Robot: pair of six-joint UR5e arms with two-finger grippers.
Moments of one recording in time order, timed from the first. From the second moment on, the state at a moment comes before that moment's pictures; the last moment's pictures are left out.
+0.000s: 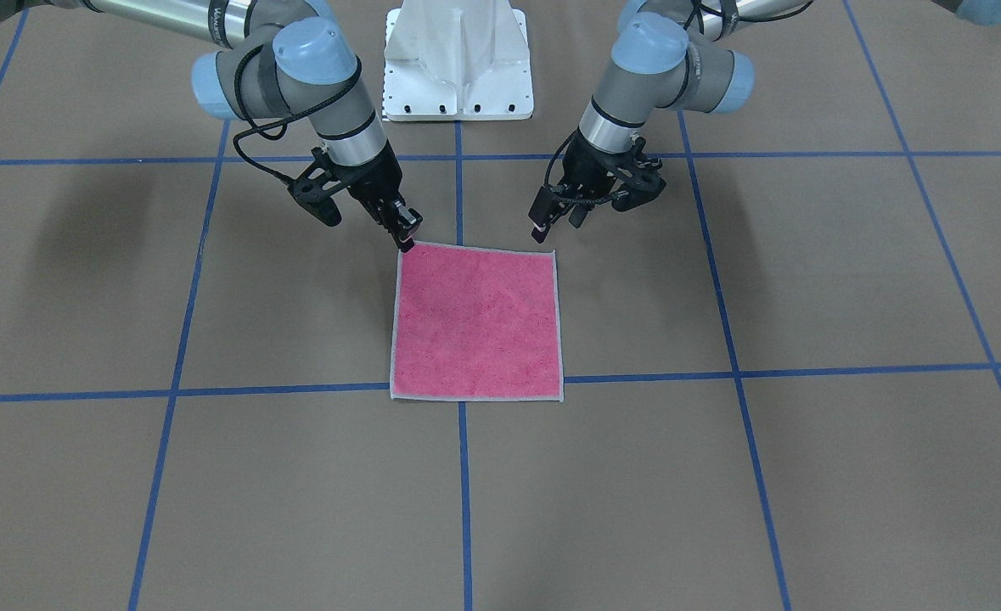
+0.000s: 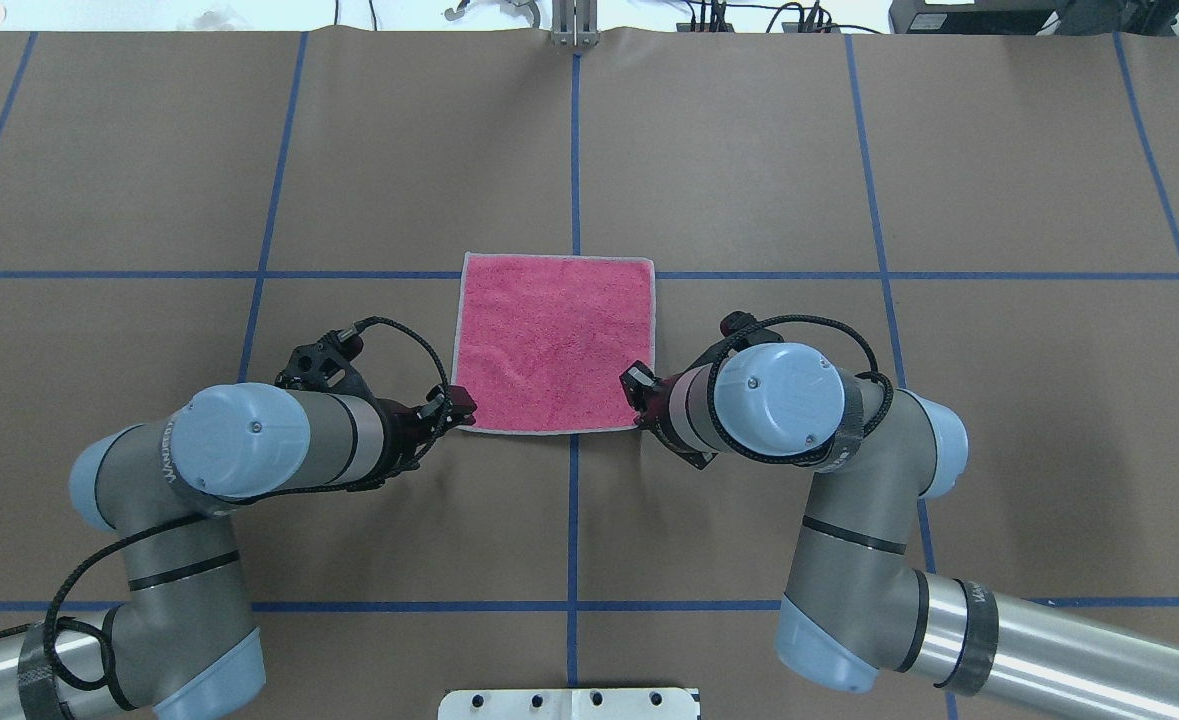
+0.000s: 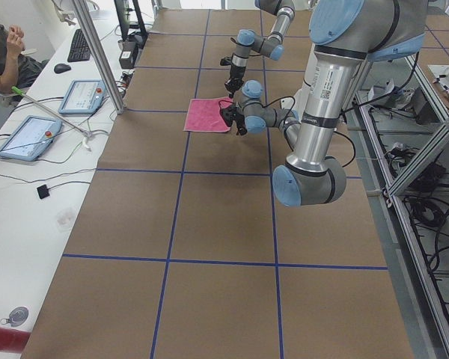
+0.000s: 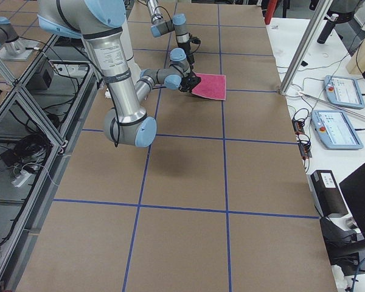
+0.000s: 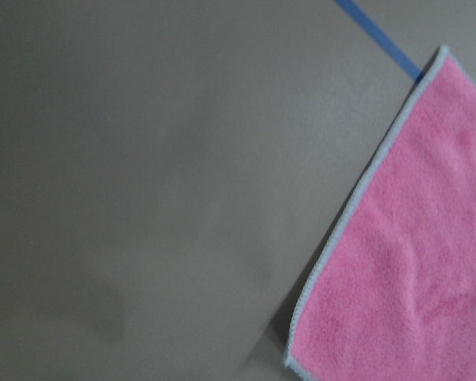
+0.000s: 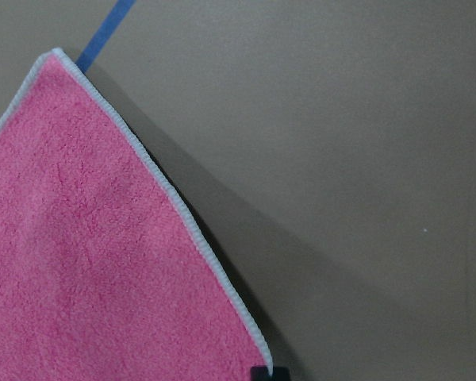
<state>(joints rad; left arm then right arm) -0.39 -1.94 -1.77 -2.09 -1.66 -1.94 0.40 -1.09 1.73 -1.20 1.68 2.14</state>
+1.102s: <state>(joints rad) -0.39 -2.00 -1.71 -2.09 -1.65 -1.94 0.41 -1.11 1.74 -1.20 1.68 2.14</state>
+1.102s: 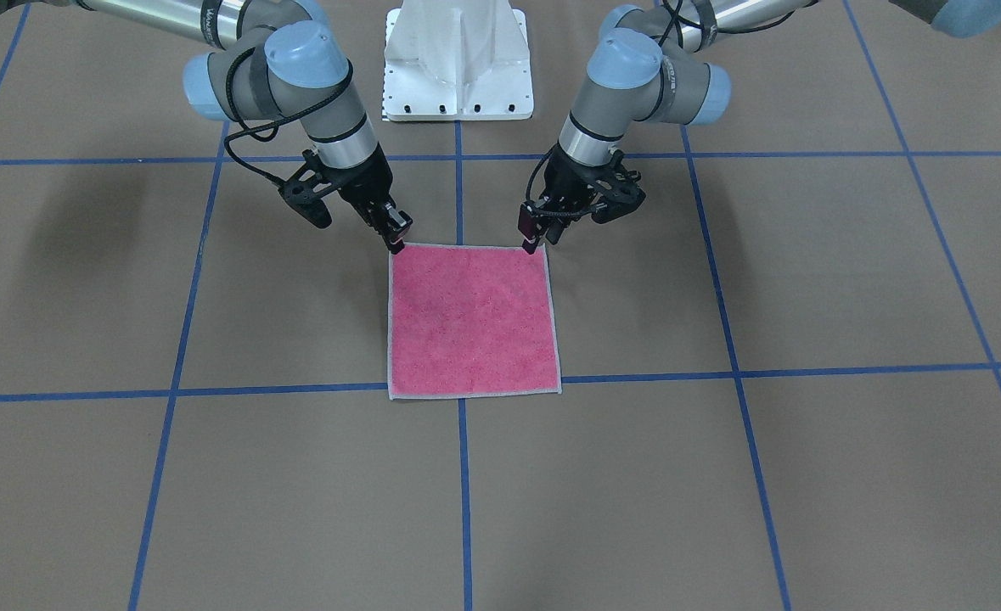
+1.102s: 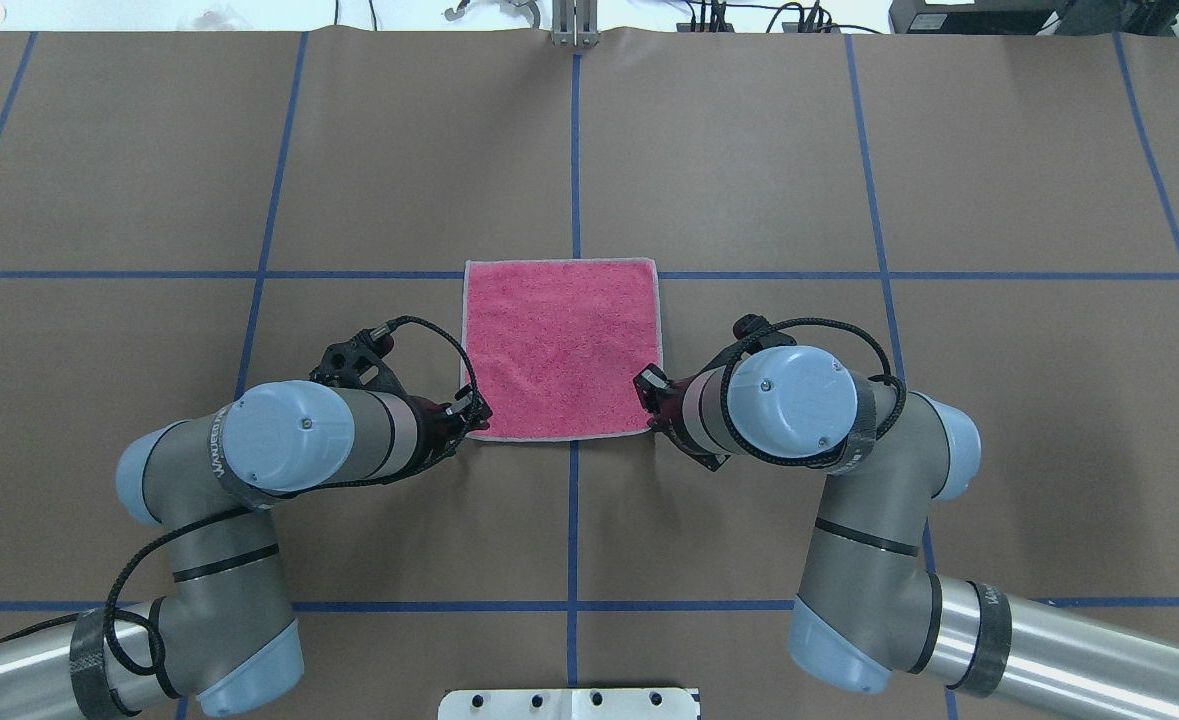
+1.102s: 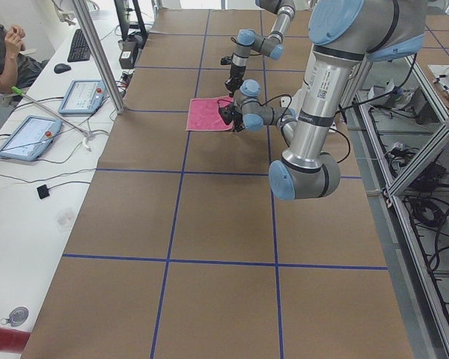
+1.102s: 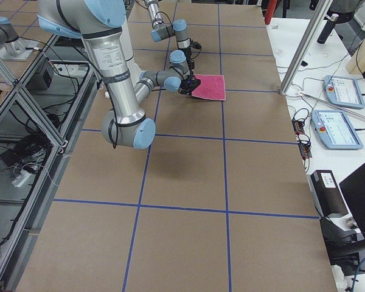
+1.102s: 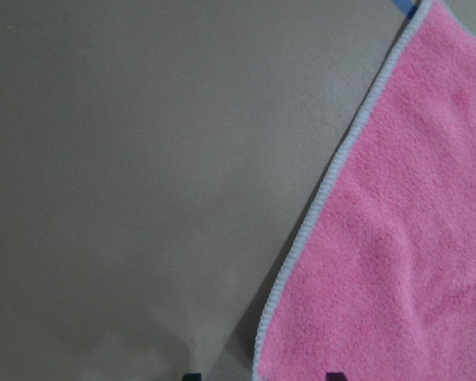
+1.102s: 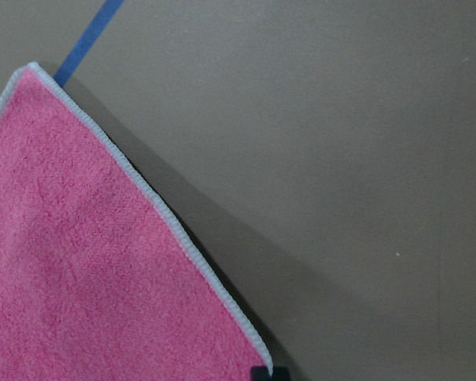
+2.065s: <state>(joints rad) -0.39 -2.00 -1.70 -2.09 -1.64 -1.94 0.41 -1.11 1.74 -1.20 1.68 2.14</state>
